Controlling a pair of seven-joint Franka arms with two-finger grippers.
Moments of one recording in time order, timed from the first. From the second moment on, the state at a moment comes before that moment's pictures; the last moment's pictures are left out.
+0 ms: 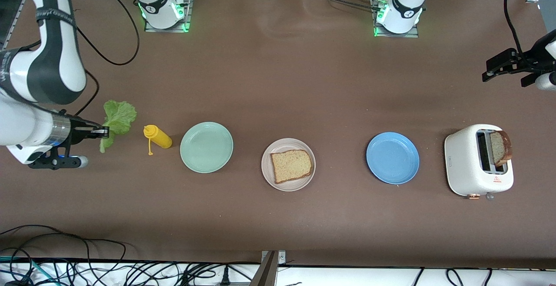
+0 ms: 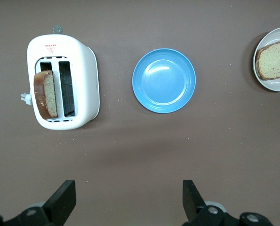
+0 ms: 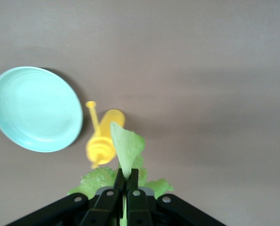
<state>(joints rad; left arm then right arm) 0.03 0.04 0.02 -1.51 -0.04 1.49 0.14 0.13 0.48 -0.08 -1.32 0.06 1.59 0.08</state>
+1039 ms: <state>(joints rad) 0.03 0.05 0.01 -1.50 -0.04 1.49 0.14 0.62 0.71 -0.07 -1.27 0.27 2.07 1.18</state>
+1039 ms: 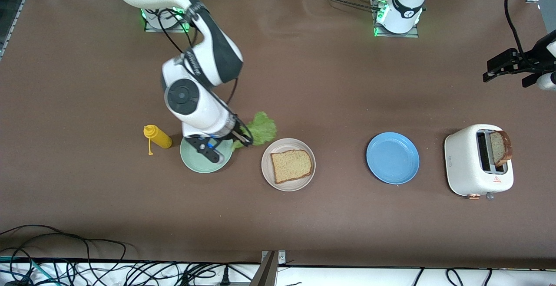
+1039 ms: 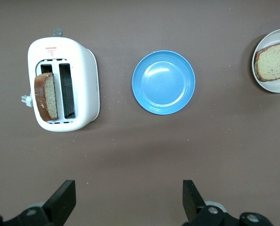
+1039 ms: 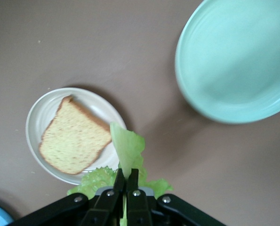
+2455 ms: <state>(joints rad) 0.03 0.05 0.01 -1.50 -0.04 1.49 0.14 0.68 0.86 -0.07 -1.24 0.22 2.42 1.37</state>
